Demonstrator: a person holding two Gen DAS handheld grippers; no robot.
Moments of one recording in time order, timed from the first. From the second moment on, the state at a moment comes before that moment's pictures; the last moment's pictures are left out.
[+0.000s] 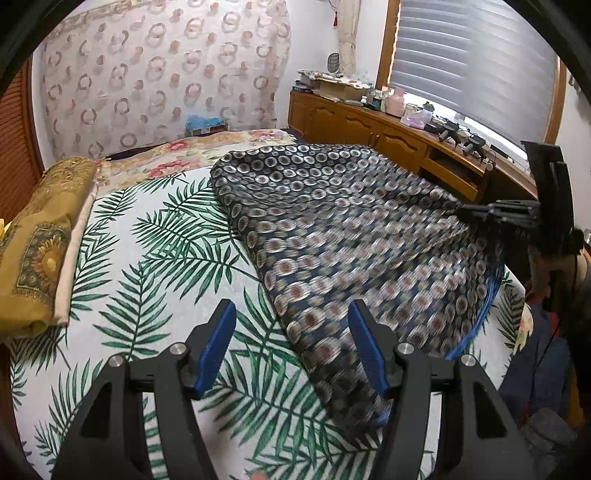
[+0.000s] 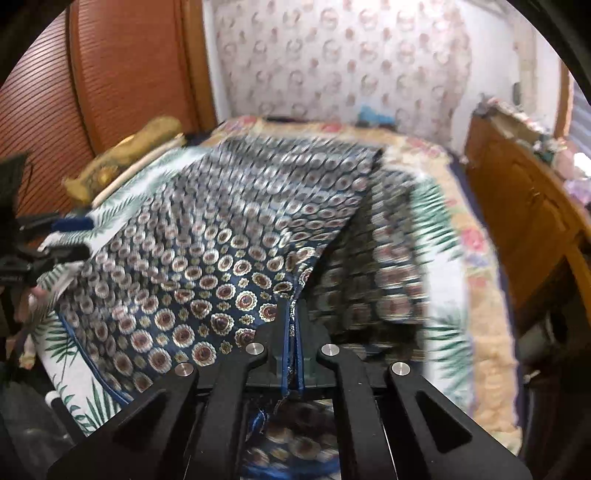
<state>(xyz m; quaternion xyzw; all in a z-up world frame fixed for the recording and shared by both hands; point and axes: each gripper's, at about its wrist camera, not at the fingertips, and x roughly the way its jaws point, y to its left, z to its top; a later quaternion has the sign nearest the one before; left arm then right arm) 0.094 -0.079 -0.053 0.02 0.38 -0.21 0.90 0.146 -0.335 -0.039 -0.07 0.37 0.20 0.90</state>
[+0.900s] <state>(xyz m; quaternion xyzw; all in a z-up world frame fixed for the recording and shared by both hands) 0.108 -0.097 -0.081 0.02 0.41 -0.20 0.89 0.194 -0.351 -0.016 -0.07 0.35 0.16 0.92</state>
